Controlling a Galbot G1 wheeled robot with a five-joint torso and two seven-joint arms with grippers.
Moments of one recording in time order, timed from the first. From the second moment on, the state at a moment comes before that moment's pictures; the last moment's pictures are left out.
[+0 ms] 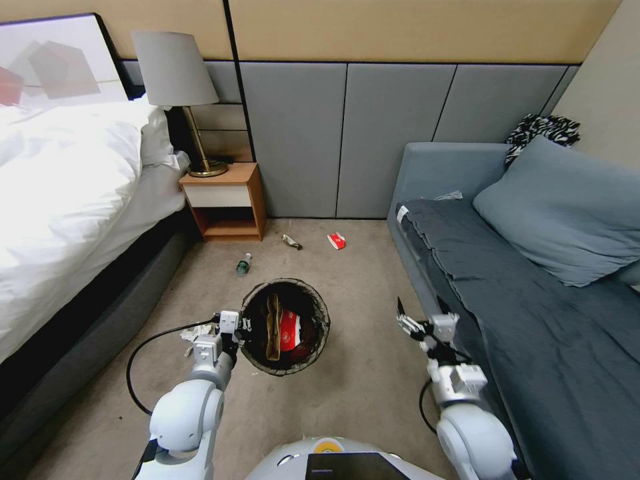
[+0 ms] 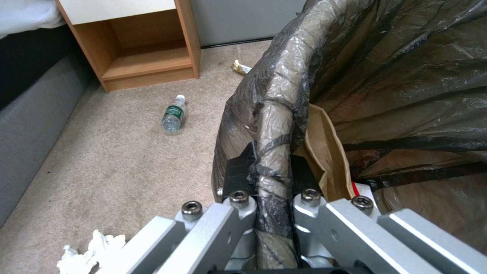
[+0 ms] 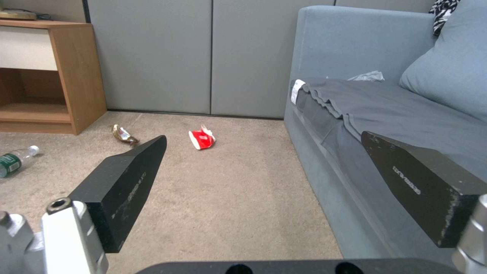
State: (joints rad) left arm 1.55 -1.50 -0.60 -2.34 0.04 0.62 0.12; right arm -1.81 1.39 0.55 2.31 0.07 0.00 0.15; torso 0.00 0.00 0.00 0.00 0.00
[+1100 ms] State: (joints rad) left arm 1.55 -1.52 -0.60 -2.34 0.05 0.61 0.13; right arm -1.80 1.42 0.49 2.29 0.07 -0.02 0.16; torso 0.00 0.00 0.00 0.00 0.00
